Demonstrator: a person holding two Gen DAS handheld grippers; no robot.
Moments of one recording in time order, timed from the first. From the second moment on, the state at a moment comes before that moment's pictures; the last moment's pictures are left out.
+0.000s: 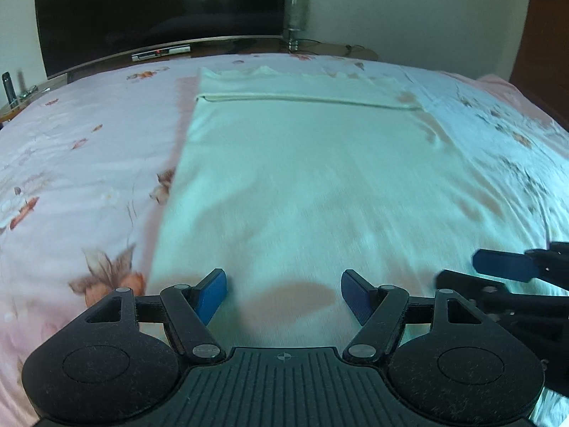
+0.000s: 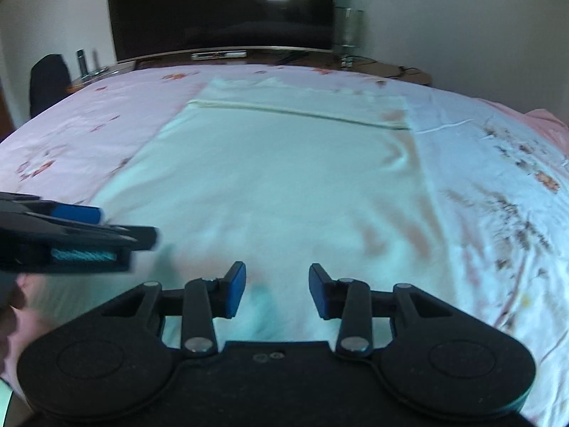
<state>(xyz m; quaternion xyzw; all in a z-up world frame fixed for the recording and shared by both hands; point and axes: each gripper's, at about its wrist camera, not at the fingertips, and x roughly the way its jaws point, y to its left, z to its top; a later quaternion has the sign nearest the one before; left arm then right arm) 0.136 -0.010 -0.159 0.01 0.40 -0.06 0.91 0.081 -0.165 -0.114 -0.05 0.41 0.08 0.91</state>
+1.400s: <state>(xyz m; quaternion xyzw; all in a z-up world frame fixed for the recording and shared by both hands) 0.114 0.000 -0.154 0.03 0.37 -0.09 0.92 0.064 -0.236 -0.116 -0.04 0.39 -0.06 0.92</state>
